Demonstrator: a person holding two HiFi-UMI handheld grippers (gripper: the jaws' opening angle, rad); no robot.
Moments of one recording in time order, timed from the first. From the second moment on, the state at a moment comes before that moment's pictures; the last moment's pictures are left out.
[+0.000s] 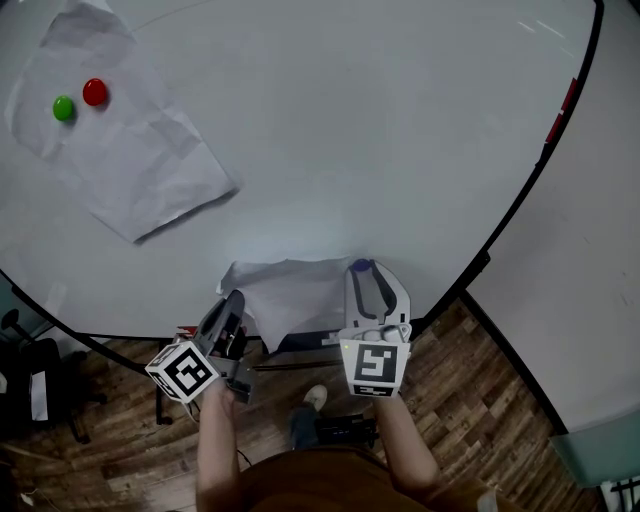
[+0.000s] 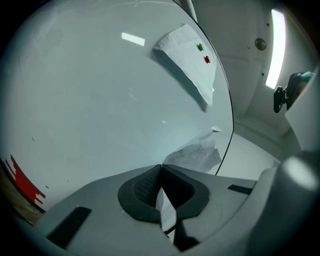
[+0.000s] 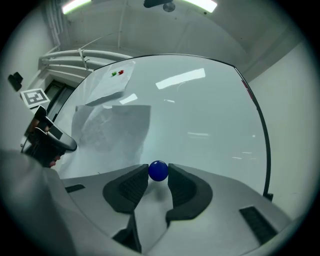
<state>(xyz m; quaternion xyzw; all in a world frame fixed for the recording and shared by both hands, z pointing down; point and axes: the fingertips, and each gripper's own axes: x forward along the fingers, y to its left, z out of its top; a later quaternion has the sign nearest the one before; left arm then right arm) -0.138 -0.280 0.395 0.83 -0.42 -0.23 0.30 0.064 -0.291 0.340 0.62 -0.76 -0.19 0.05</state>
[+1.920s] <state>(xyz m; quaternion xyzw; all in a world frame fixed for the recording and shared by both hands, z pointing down) -0.154 -0.288 0.418 0.79 -0.45 -0.25 0.35 0.085 -0.296 0.359 0.63 -0.76 -0.15 0.05</state>
